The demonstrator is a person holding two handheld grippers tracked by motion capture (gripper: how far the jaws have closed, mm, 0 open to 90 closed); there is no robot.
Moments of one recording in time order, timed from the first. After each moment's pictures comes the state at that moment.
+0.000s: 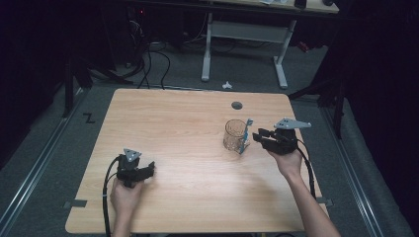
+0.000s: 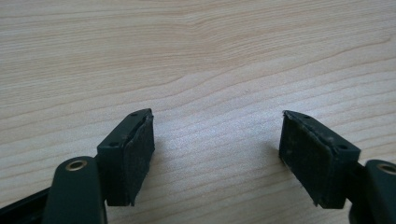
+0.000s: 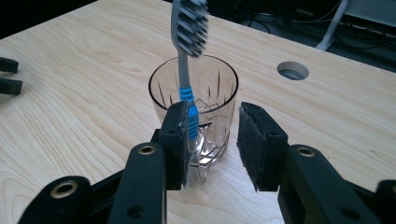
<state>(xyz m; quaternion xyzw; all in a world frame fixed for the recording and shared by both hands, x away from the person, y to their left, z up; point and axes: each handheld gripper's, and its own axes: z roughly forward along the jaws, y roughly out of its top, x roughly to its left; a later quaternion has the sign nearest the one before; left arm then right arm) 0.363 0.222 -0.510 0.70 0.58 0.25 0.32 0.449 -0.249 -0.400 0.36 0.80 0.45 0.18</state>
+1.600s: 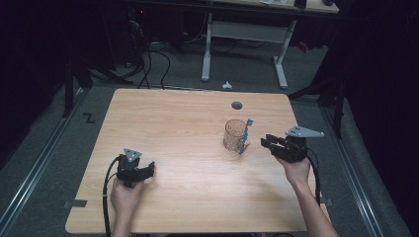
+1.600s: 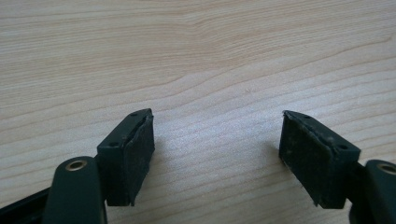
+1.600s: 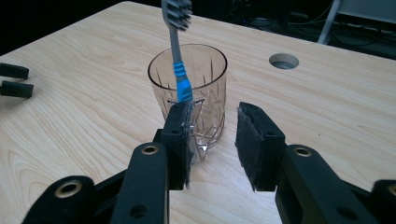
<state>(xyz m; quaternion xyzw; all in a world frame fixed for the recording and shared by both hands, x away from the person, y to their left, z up) 0.364 0.222 -0.510 0.70 0.58 0.25 0.32 0.428 -0.275 -0.406 0.38 0.78 0.47 0.17</state>
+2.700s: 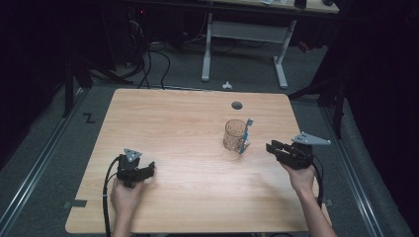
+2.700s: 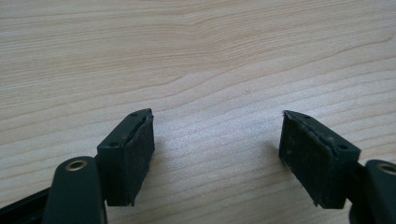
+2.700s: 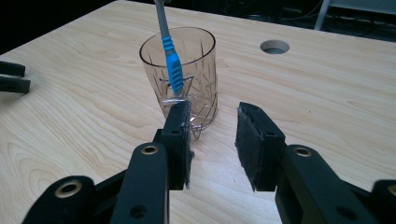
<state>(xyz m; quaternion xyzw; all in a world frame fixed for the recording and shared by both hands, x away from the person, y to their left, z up) 0.364 0.222 -0.510 0.70 0.58 0.25 0.32 0.414 -0.293 -0.418 0.40 0.77 0.47 0.17</state>
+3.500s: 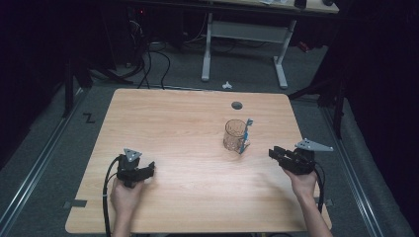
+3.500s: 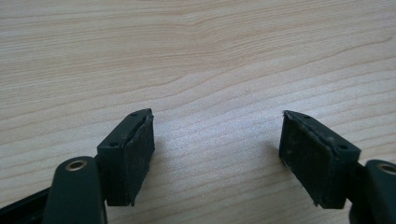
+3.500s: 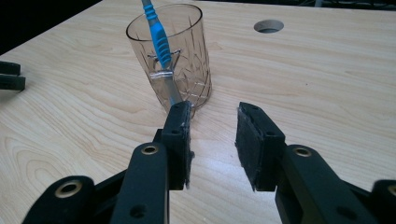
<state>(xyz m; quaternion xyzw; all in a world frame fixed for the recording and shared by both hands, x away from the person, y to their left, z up) 0.363 0.222 -0.510 0.70 0.58 0.25 0.32 0.406 -0.306 -0.439 0.42 0.75 0.48 0.16</state>
